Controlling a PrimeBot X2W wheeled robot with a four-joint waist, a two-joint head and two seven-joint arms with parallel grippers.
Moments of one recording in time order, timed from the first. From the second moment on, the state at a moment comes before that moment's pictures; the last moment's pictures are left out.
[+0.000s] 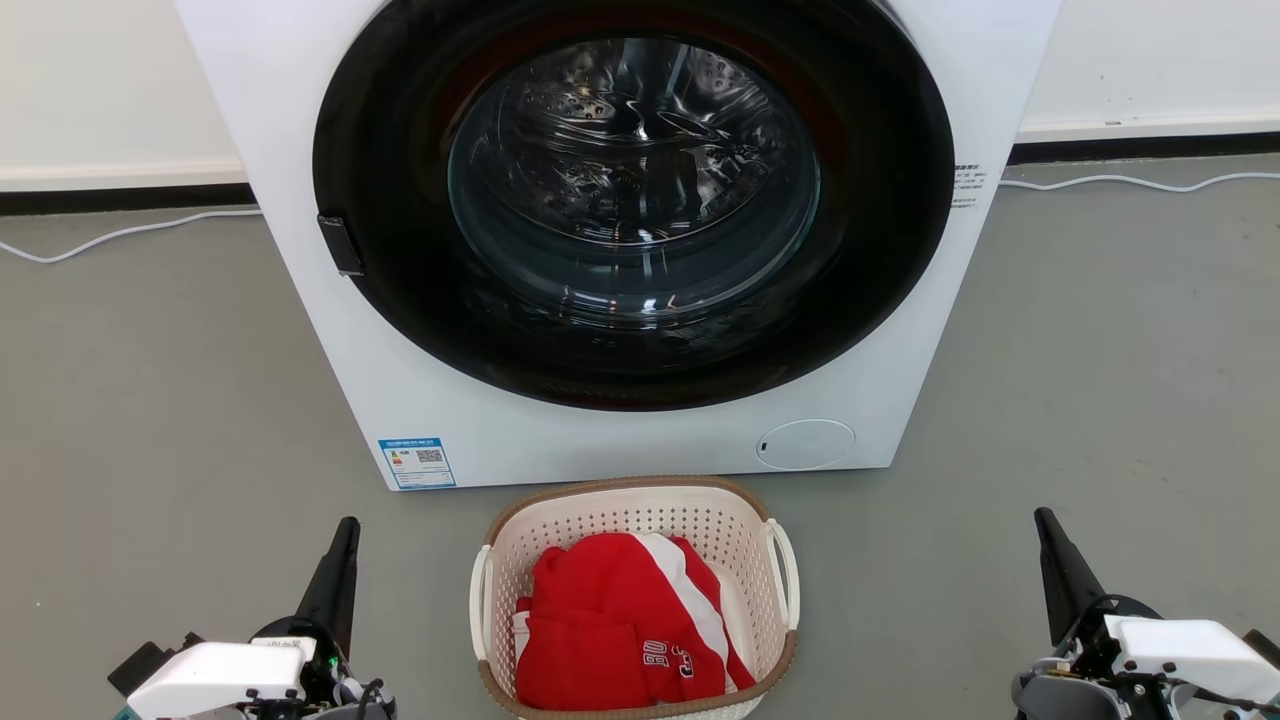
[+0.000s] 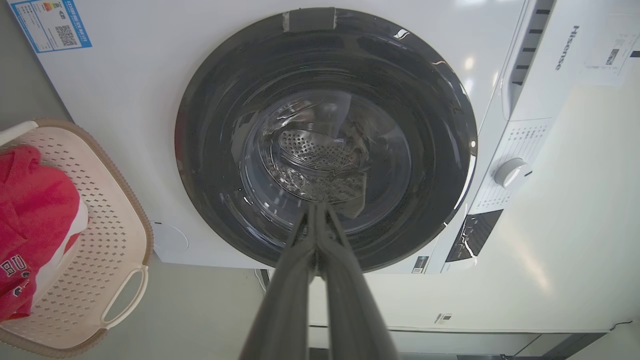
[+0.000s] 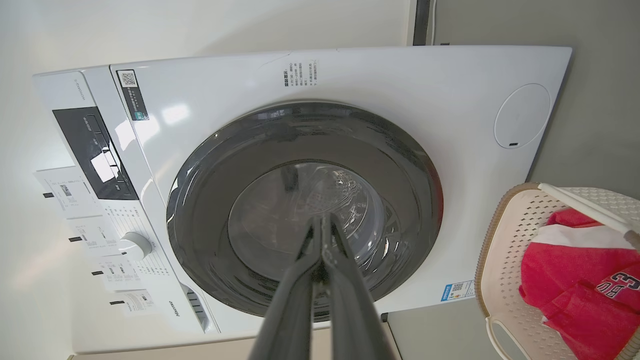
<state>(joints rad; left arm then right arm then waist) -0.05 0.04 0.08 0.28 -1.60 -0.12 0.11 -0.05 -0.04 -0.13 0.27 1.60 0.12 0.11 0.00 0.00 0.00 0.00</state>
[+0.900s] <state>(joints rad) -0.05 0.04 0.08 0.28 -1.60 -0.12 0.11 -0.05 -0.04 -0.13 0.27 1.60 0.12 0.11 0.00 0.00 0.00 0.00</state>
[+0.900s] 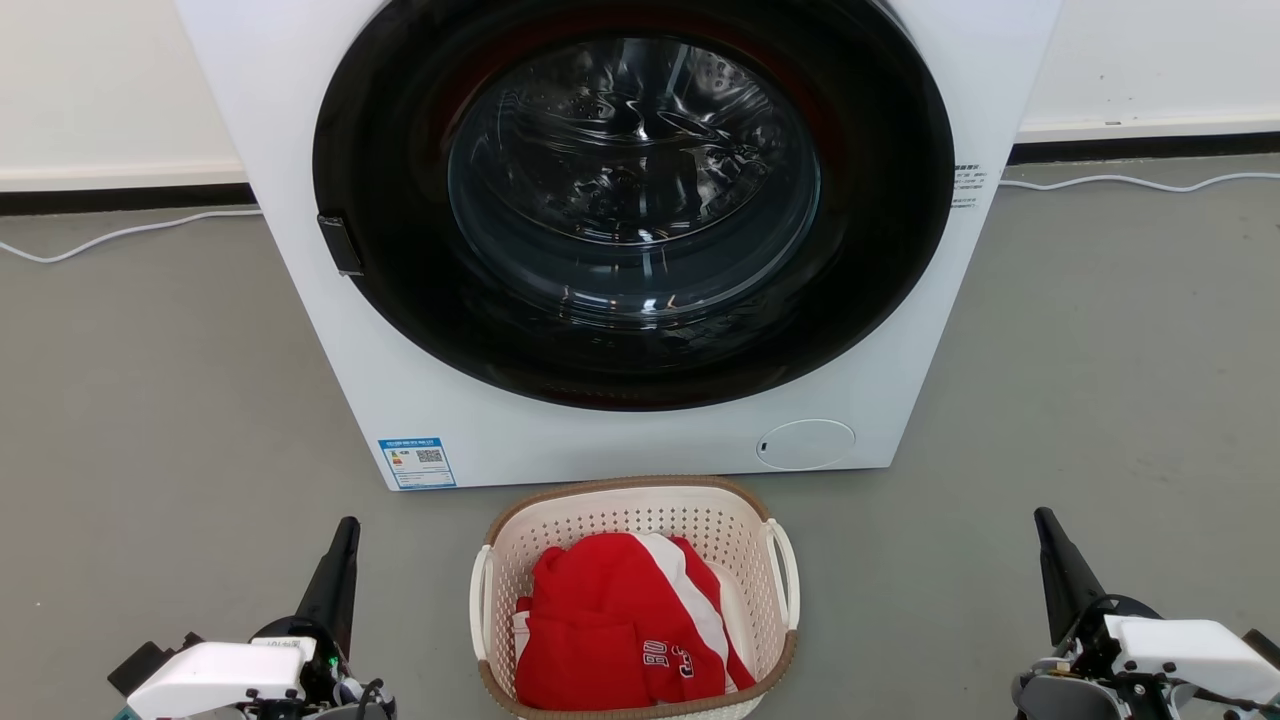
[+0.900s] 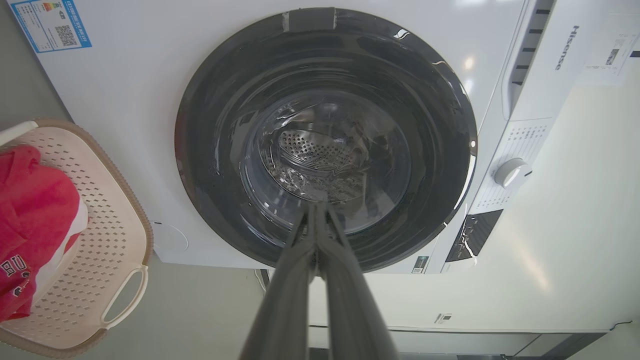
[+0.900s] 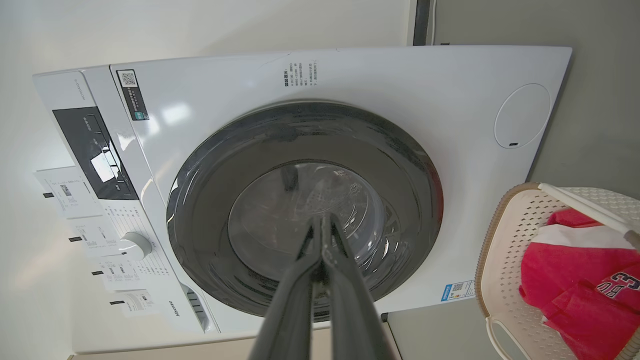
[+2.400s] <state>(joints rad) -0.05 0.04 0.08 0.27 -1.60 -0.12 0.11 -0.05 -0.04 -0.13 0.27 1.60 0.12 0.11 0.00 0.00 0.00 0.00</state>
